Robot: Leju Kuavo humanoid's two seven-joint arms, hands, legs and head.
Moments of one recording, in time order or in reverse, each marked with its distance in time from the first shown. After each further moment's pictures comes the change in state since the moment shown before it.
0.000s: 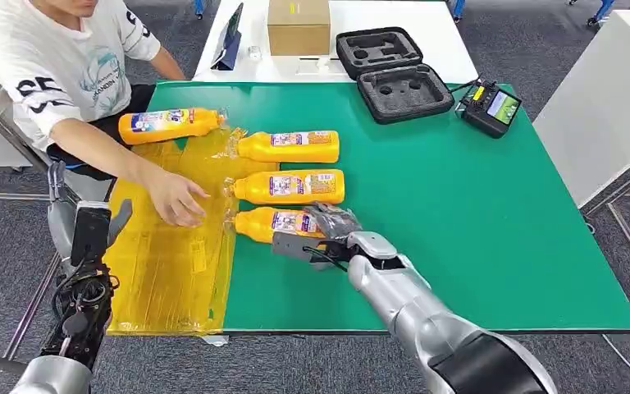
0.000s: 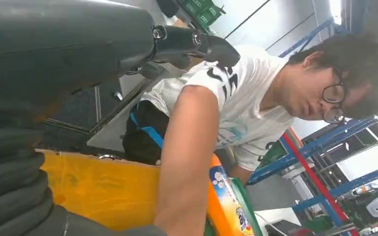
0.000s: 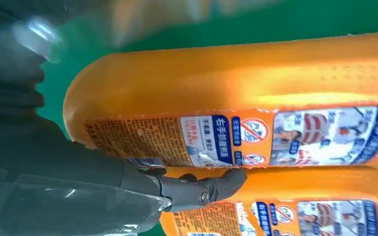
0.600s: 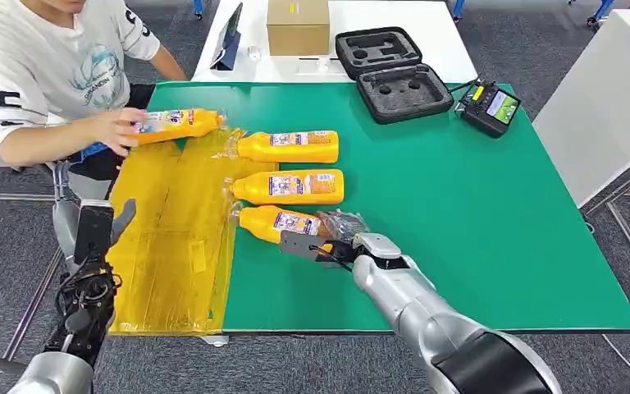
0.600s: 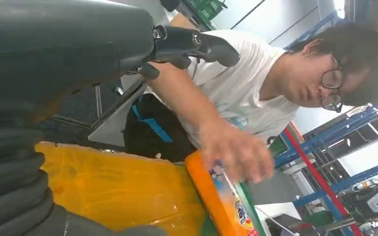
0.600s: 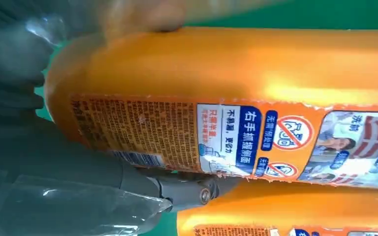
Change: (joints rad) left arm -0.020 0.000 -0.021 0.033 0.022 -0.003 -0.007; right arm -0.005 -0.014 0.010 0.023 -0.034 0.017 0.035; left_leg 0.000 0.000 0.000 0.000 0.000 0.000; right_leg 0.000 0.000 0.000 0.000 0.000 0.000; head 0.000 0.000
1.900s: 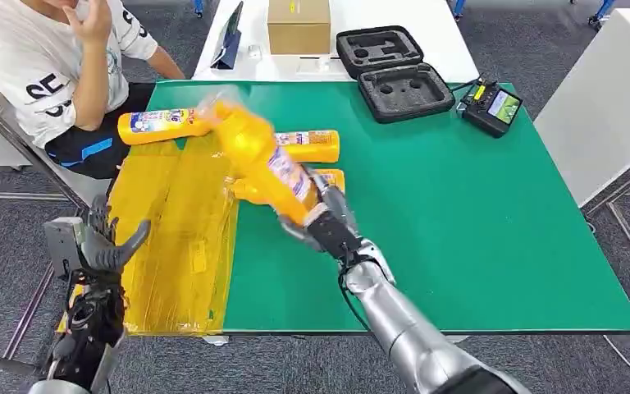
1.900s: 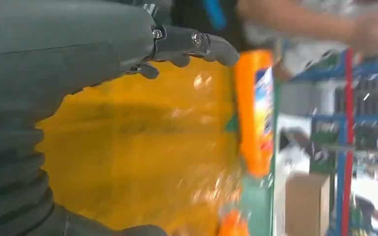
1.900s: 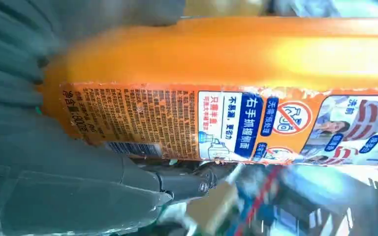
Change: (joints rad) left arm 0.071 -0.007 -0.004 -0.066 0.360 -0.303 0.074; right arm 0.117 0.014 -0.051 -0.166 -0.545 -0.221 -0.628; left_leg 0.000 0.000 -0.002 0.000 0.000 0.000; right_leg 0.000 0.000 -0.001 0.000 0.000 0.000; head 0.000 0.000
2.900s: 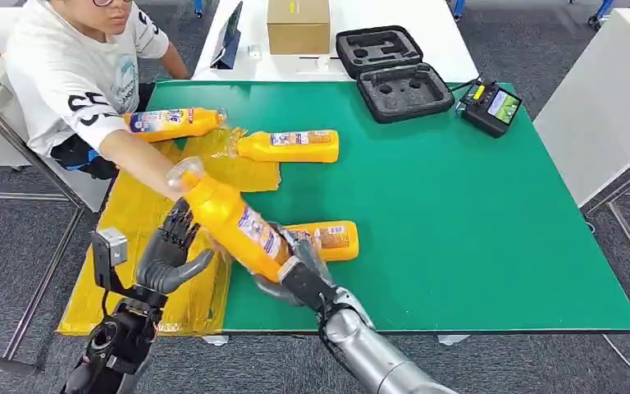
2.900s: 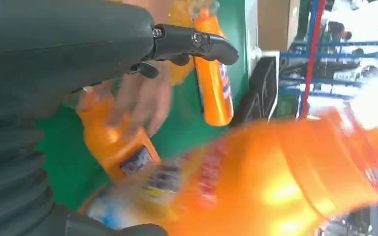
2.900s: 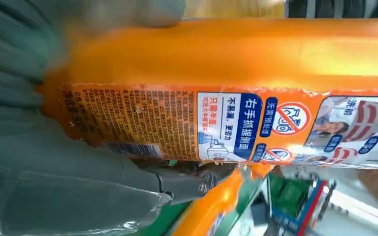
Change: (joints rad) left arm 0.209 -0.022 -0.252 -0.419 0.230 -0.470 0.184; right arm 0.188 0.035 0.206 -0.076 -0.237 -0.056 -0.033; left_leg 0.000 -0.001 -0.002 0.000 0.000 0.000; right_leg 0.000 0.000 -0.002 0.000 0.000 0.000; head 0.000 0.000
